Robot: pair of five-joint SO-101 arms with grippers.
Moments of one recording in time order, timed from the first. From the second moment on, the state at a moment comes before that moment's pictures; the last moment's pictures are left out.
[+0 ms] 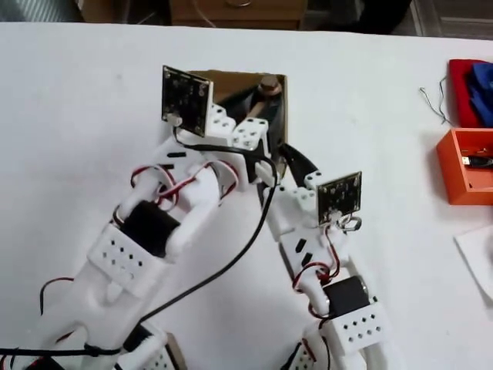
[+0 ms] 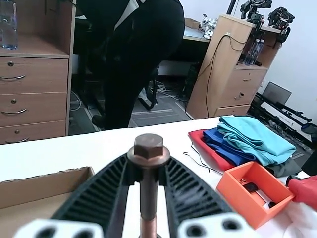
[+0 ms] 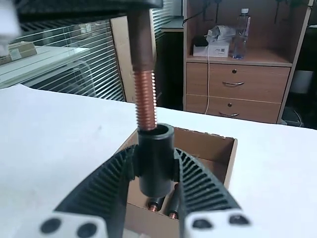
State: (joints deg) left arm 27.7 -39.8 30.8 25.2 16.9; right arm -23.8 -77.7 79.6 10.5 -2.4
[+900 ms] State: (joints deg) left arm 27.9 -39.8 31.0 23.3 17.2; right arm -23.9 -77.7 79.5 10.4 -2.4
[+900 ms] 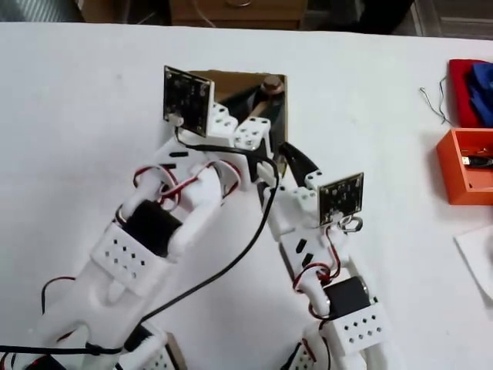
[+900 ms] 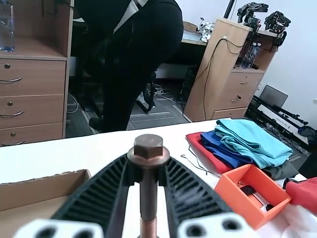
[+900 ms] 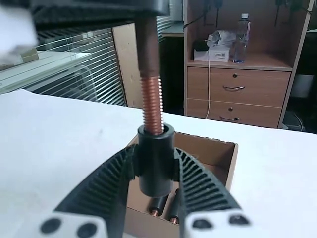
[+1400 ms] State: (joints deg) left arm 28.0 -39.8 34.8 23.7 17.3; right arm -23.9 -77.6 79.5 10.4 1.7
